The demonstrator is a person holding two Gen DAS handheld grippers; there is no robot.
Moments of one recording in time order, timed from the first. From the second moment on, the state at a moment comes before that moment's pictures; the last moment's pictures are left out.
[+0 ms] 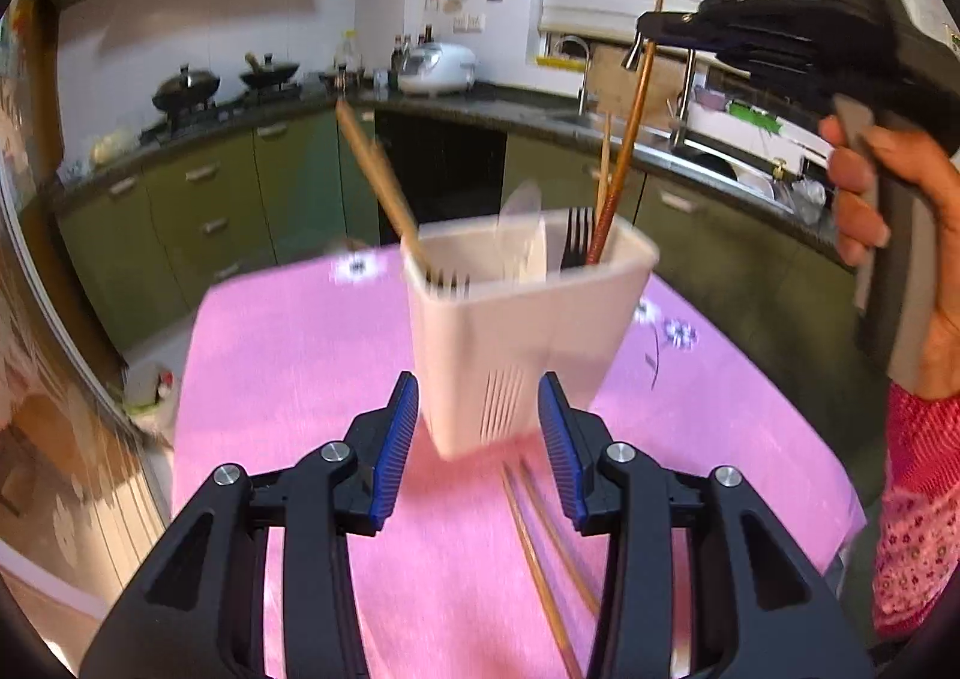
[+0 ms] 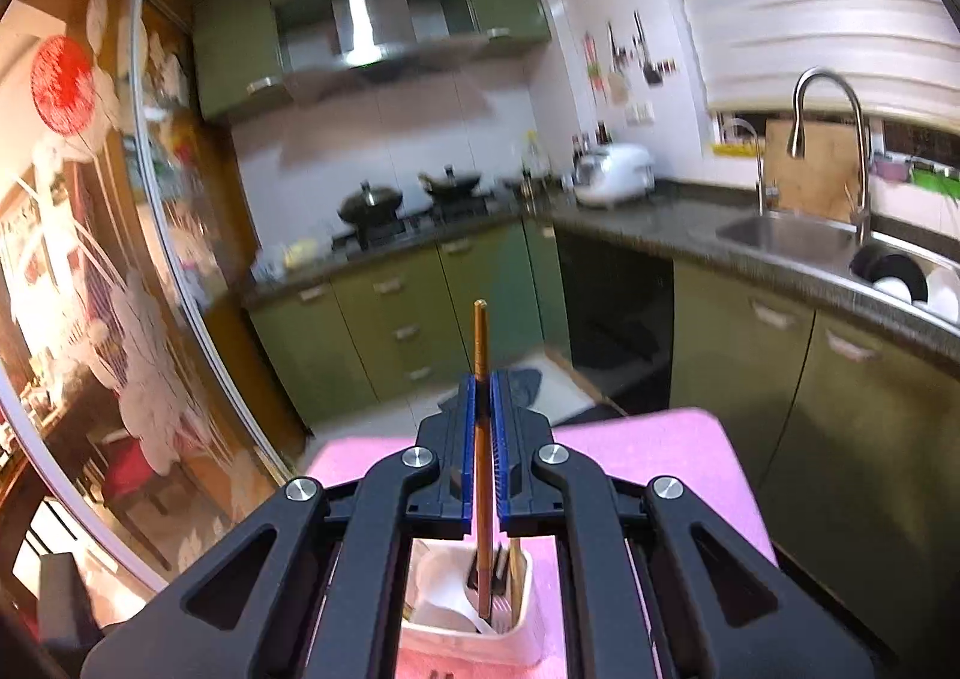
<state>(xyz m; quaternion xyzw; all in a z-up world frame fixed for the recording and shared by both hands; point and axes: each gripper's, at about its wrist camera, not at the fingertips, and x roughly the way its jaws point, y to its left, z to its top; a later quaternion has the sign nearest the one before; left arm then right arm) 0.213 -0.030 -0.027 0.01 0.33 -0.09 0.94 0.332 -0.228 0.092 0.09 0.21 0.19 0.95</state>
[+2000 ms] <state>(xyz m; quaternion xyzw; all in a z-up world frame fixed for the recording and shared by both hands) 0.203 -0.016 -0.109 0.00 0.40 -0.05 0.91 0.234 -0.121 -0.155 -0.05 0.44 0.22 0.87</state>
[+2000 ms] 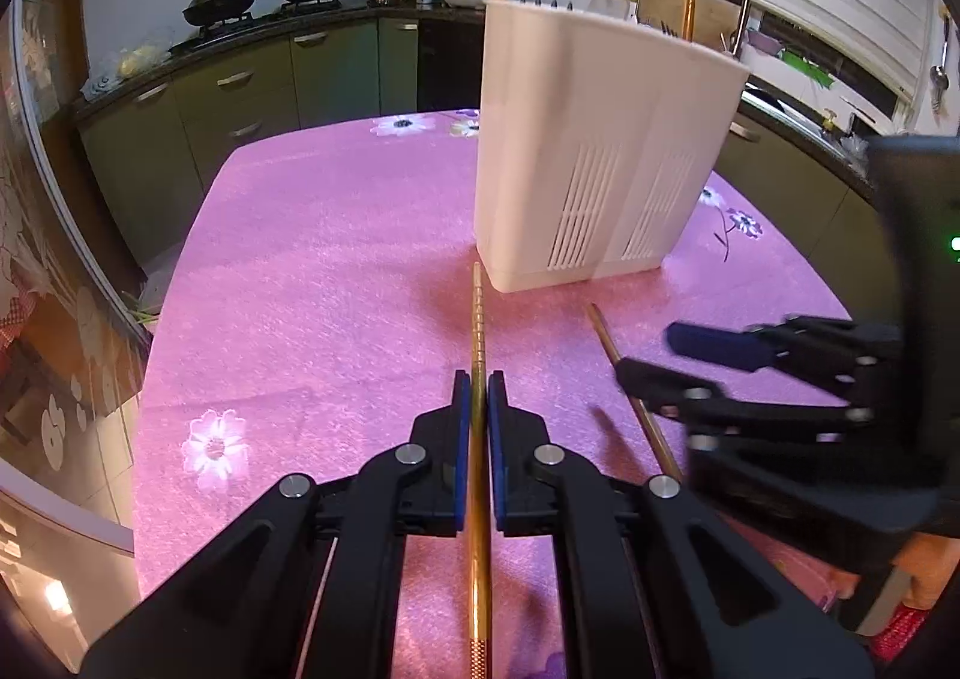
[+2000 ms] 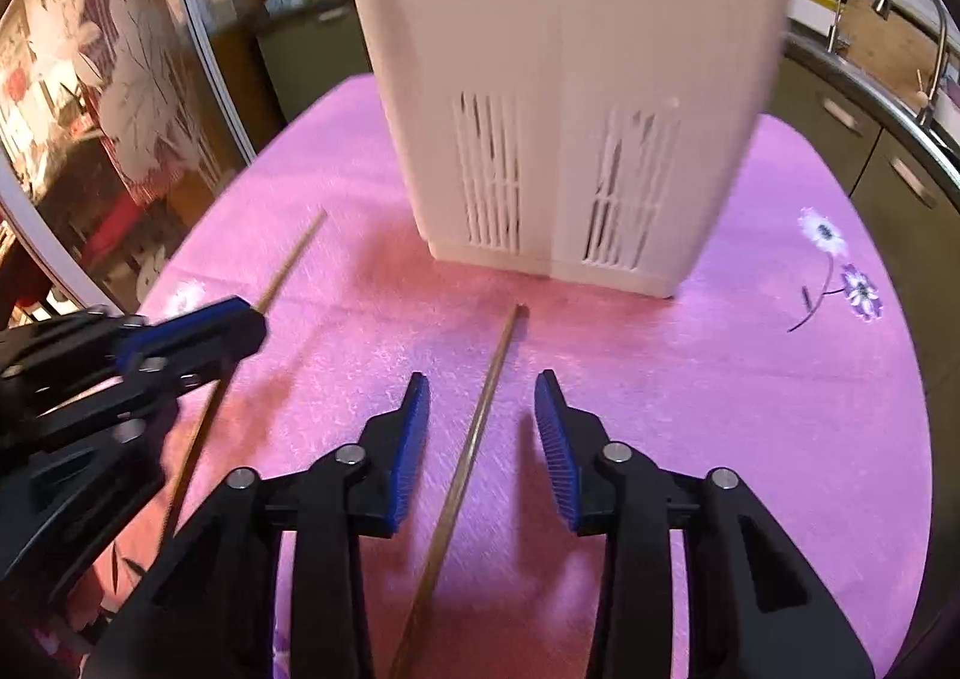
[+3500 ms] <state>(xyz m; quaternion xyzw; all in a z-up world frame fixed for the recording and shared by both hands) 0.176 -0.044 0.051 0.01 0.26 -0.15 0.95 0.169 -0.249 0.030 0.09 0.24 0.27 0.93</state>
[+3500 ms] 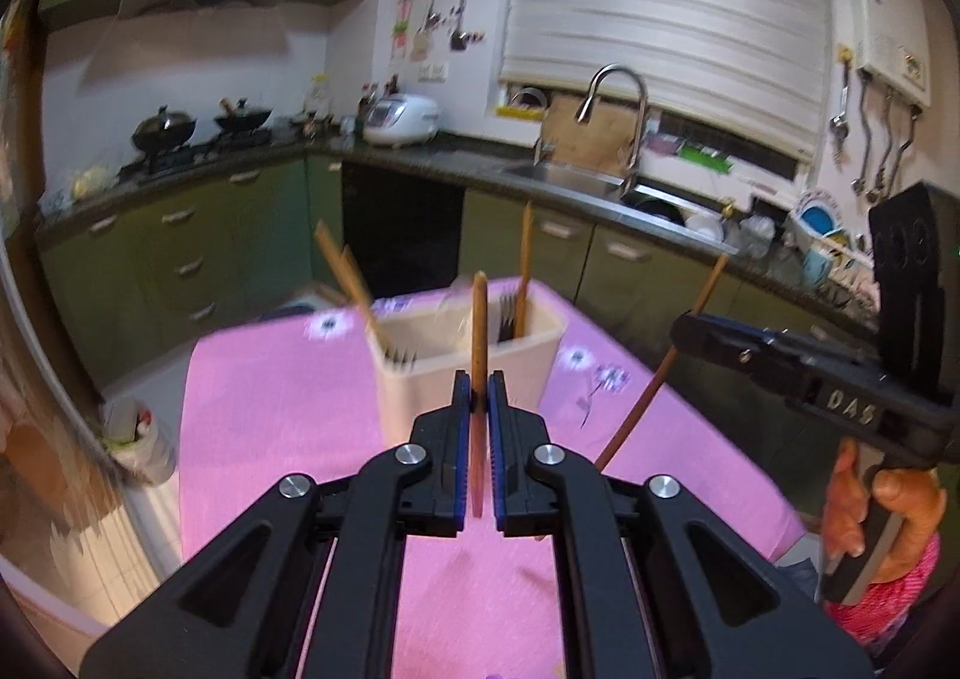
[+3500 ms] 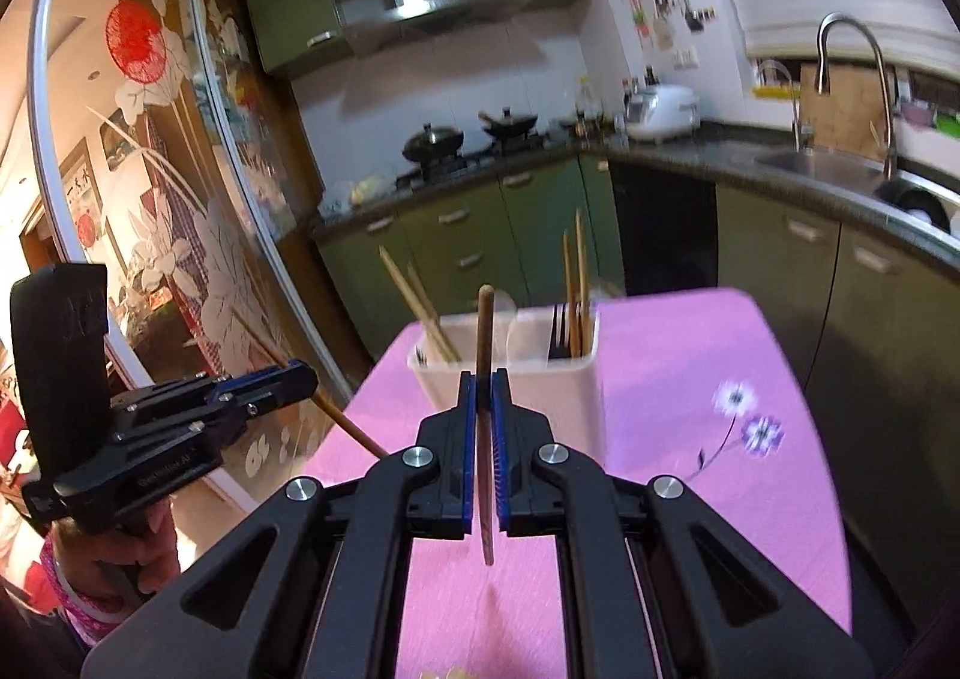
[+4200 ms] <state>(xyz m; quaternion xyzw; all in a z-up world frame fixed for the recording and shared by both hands) 0.256 -0.078 0.144 0.04 0.19 -0.11 0.98 0.189 -0.276 0.148 0.07 0.13 0.24 0.96</state>
